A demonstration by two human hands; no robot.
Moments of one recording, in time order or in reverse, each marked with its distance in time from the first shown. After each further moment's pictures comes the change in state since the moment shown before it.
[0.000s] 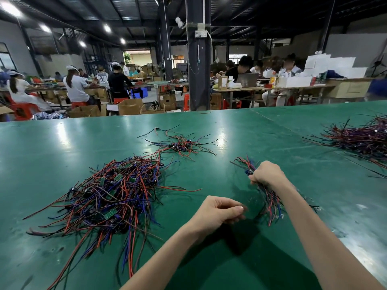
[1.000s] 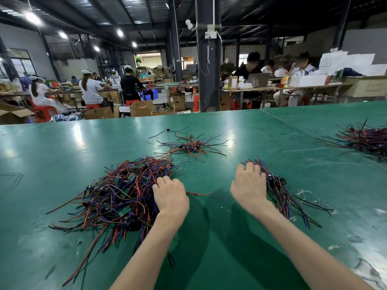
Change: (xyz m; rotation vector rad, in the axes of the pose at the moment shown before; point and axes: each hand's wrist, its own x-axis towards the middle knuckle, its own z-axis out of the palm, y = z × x) left_hand -0.004 0.007 -0.085 1.547 0.705 -0.402; right_hand -0.050 -0.036 0.062 -0.421 0.387 -0.421
